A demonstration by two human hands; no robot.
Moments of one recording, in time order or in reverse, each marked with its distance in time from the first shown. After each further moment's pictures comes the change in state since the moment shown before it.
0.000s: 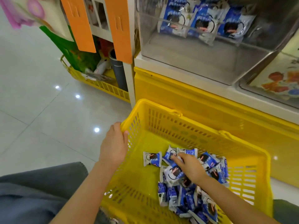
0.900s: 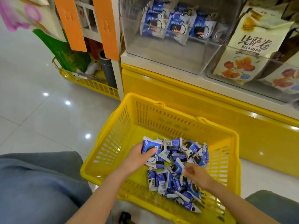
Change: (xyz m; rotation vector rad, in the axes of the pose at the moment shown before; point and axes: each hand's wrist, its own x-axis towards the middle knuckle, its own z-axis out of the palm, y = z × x) left_hand -0.084 0.050 0.033 -0.705 -0.588 0.002; right_hand -0.090 0.064 -0.007 0.126 -0.197 0.323
